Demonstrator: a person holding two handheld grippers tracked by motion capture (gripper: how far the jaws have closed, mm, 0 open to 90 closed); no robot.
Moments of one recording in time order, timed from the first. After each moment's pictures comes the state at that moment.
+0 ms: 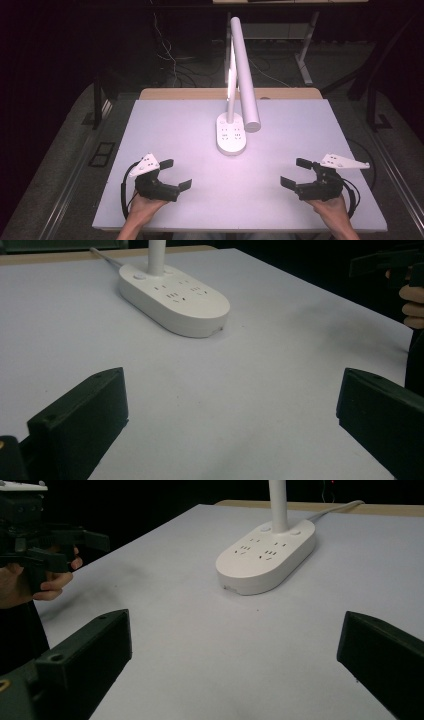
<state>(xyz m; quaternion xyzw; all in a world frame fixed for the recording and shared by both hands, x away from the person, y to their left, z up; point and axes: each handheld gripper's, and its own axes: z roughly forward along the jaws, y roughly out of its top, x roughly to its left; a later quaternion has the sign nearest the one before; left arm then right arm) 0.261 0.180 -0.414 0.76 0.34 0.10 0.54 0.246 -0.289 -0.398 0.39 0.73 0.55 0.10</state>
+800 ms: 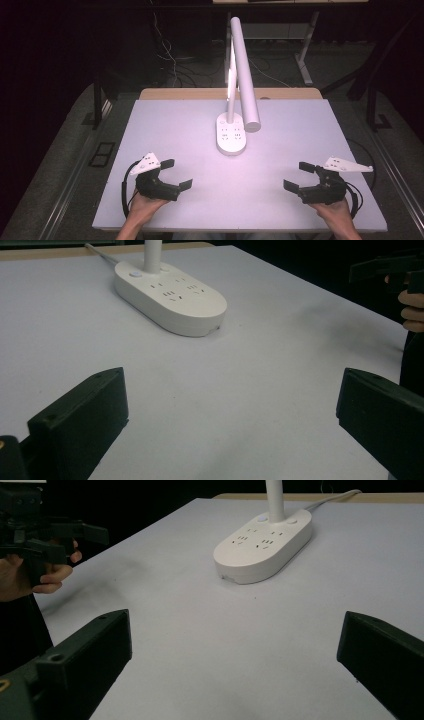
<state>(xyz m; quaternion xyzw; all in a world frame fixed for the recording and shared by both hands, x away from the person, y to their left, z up) 0.263 0.178 -0.410 0.76 0.34 0.09 0.54 0.240 -0.296 -0.403 0.40 0.73 0.55 0.09</state>
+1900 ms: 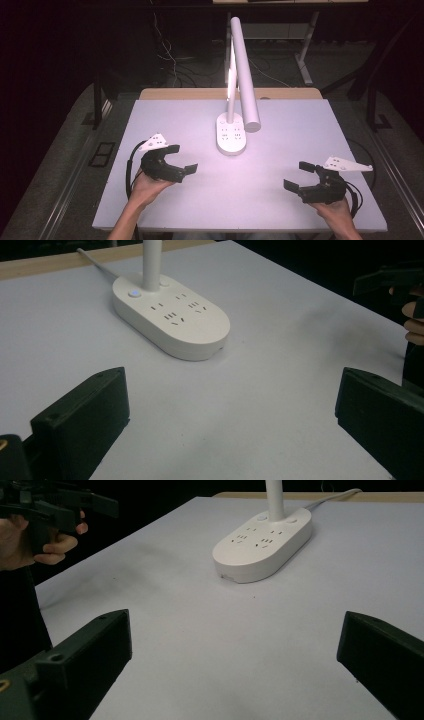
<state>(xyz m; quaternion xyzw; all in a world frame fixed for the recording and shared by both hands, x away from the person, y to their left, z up) 0.301 0.163 -0.374 0.79 0.34 0.08 0.51 0.241 -0.297 -0.403 0.40 0.73 0.54 0.09</state>
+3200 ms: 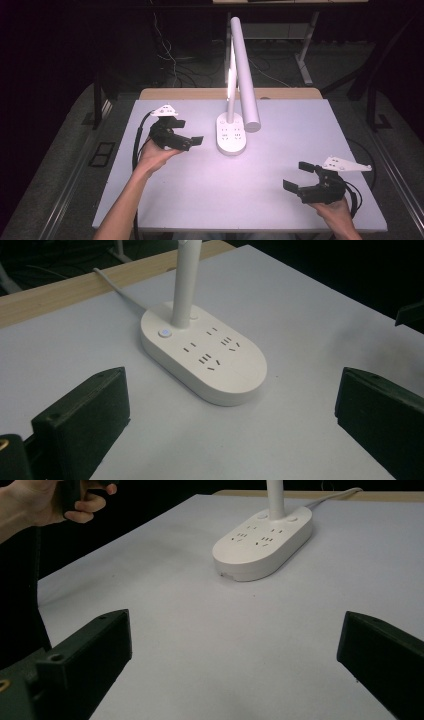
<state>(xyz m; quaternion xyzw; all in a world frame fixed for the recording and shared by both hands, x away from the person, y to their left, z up) 0.373 0.147 -0.347 0.80 0.33 0.08 0.49 0.242 -0.295 -0.404 0.40 0.74 0.54 0.09</state>
